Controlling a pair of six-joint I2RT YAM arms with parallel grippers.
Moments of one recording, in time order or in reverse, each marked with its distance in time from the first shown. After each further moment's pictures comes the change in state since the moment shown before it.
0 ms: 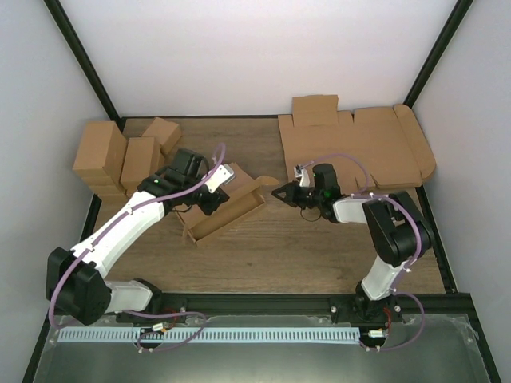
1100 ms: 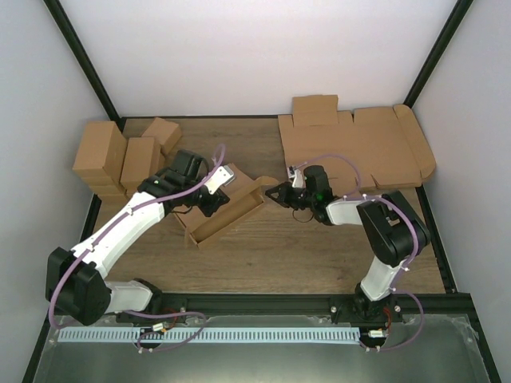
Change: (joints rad) left arm 0.000 -0.001 -0.012 0.000 0.023 -0.003; right arm 0.084 0.047 0.023 0.074 0.074 0.072
